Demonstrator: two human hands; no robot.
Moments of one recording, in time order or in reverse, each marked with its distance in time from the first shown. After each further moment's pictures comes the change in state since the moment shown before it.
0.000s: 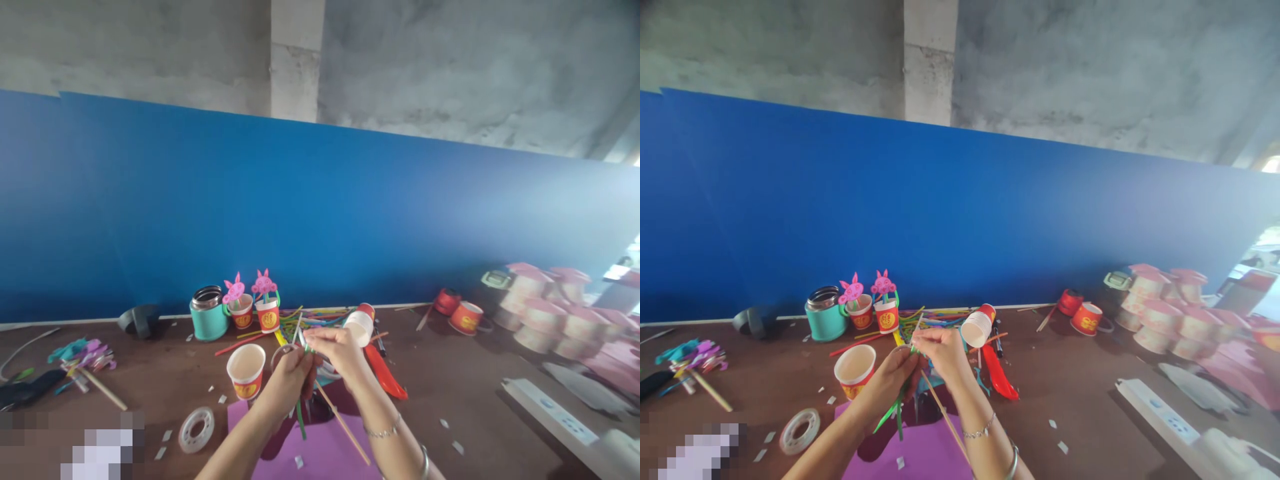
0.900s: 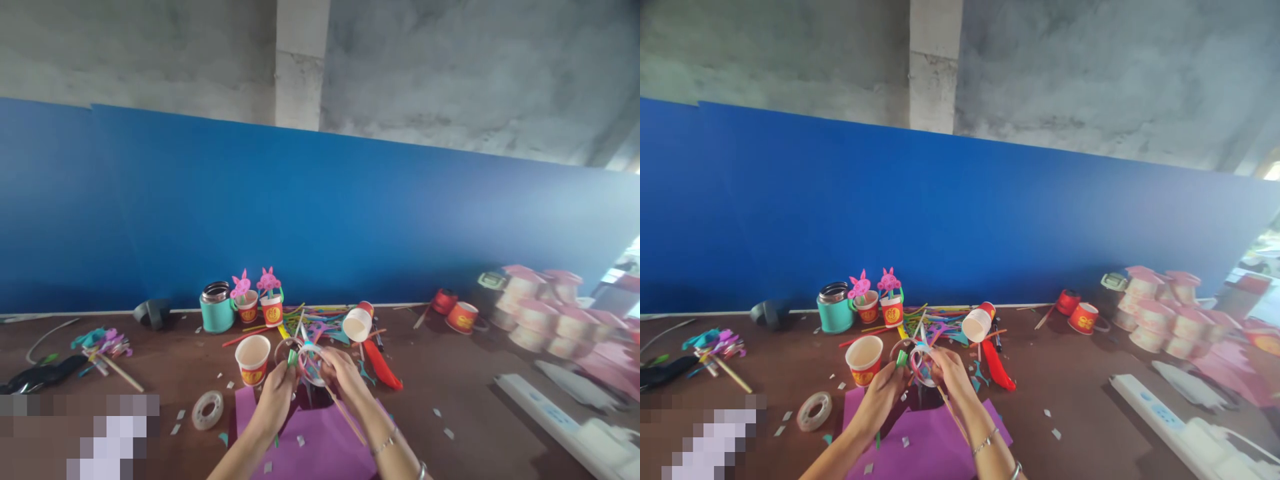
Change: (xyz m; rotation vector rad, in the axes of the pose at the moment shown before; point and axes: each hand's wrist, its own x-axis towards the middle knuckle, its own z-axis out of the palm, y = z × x) left_hand -0.021 -0.063 -0.019 -0.031 0.205 0.069; right_hand -0.023 0.072 0.005 0.362 -0.062 0.106
